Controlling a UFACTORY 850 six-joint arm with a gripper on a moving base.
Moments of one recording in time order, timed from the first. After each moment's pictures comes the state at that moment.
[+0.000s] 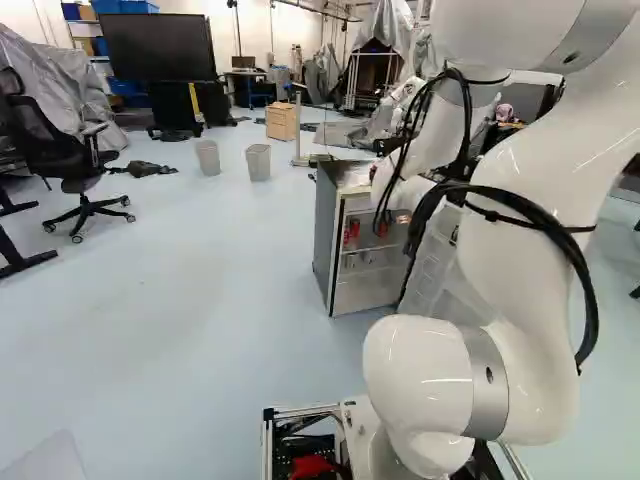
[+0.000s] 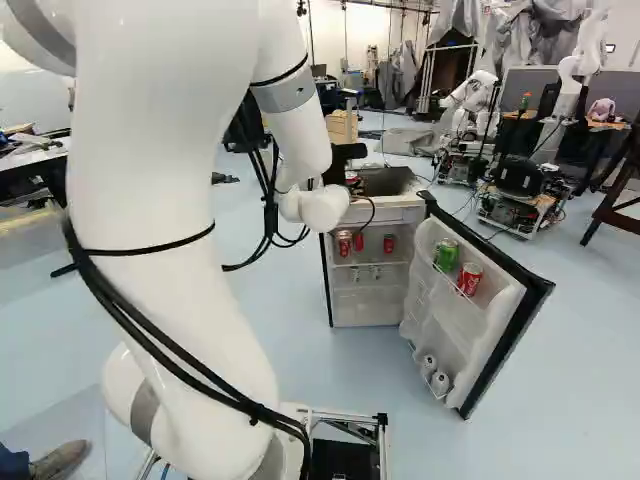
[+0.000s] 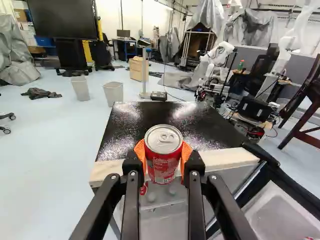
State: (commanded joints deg) arm -17.4 -14.3 -38.9 -13.3 54.1 0.0
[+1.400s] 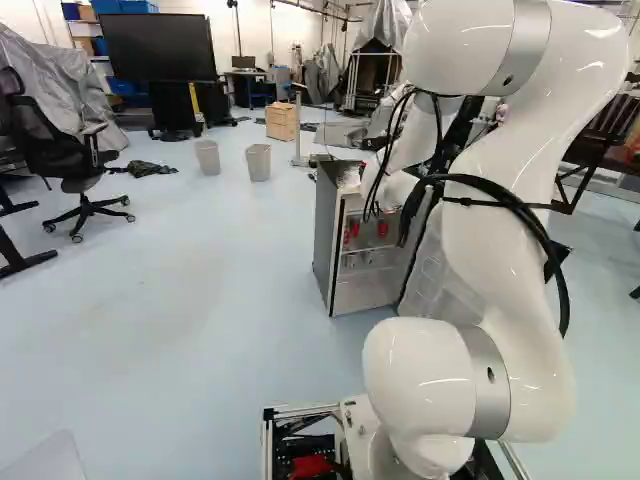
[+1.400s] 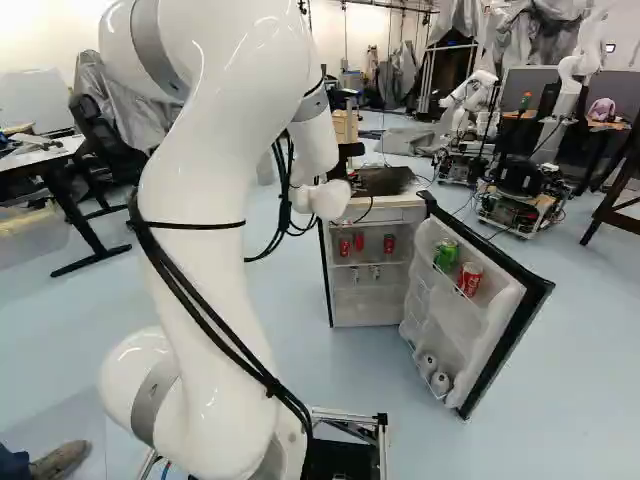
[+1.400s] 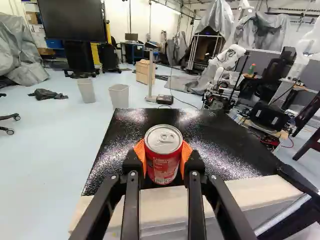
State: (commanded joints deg) arm -14.8 -26.1 -51.5 -13.3 54.1 0.0
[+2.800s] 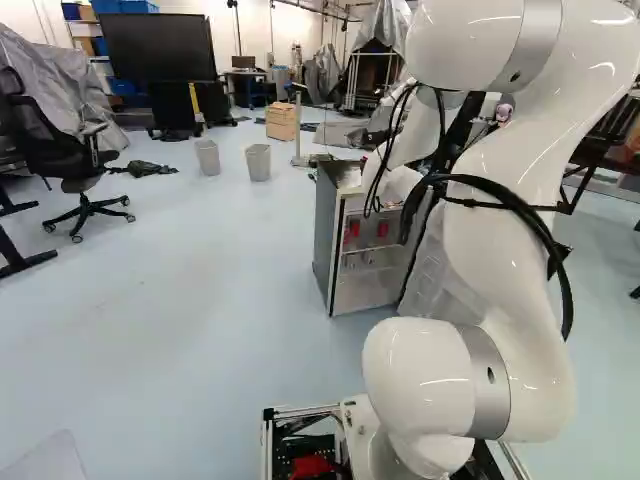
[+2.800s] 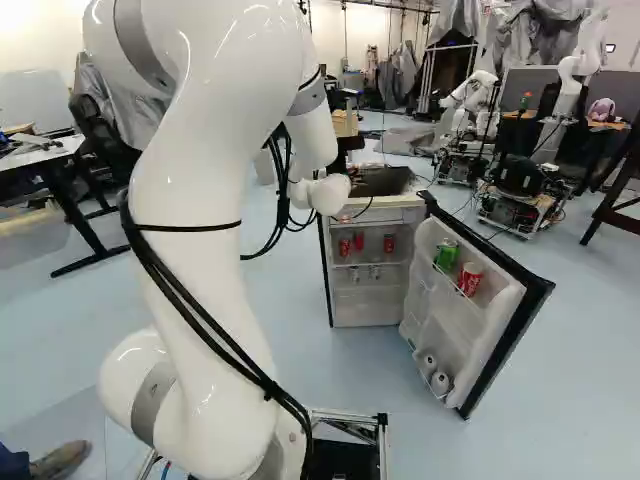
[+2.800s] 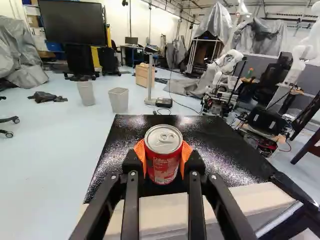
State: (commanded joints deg) arm -14.8 -24.0 -51.5 -13.3 52.6 0.0
